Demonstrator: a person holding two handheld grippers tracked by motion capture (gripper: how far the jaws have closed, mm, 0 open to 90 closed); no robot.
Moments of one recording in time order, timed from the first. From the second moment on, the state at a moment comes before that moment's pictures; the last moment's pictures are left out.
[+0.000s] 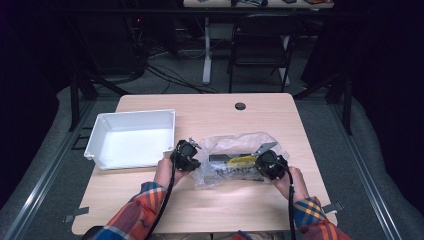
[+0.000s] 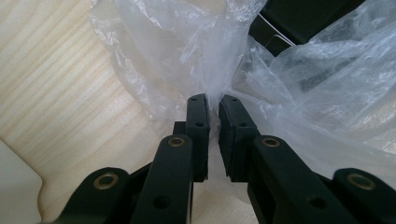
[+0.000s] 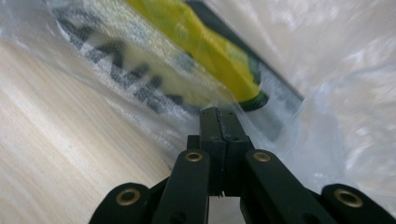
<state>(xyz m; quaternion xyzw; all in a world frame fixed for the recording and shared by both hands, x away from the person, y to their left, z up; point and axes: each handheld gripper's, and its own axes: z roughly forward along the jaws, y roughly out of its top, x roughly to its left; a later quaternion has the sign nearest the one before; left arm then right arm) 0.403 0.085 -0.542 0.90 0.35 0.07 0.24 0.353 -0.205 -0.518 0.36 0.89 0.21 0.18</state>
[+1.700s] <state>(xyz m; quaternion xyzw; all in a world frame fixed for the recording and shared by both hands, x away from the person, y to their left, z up) 0.412 0.085 -0.534 0.89 0.36 0.08 0.26 0.354 -0.215 -0.521 0.35 0.90 0.26 0.08</state>
